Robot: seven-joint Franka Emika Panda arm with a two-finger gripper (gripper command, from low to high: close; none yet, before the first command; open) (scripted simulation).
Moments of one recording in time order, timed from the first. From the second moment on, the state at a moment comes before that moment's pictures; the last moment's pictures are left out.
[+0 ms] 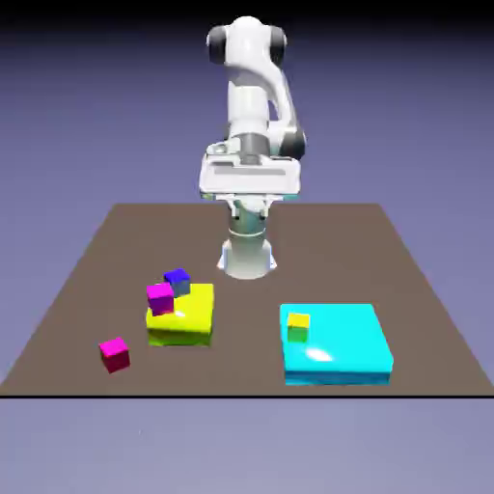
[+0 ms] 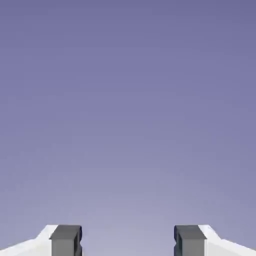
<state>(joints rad) 0.02 -0.53 -0.03 -2.78 0.00 3.01 0.71</state>
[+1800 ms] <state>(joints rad) 0.11 0.38 -0.65 -2.12 -0.01 2.10 0.09</state>
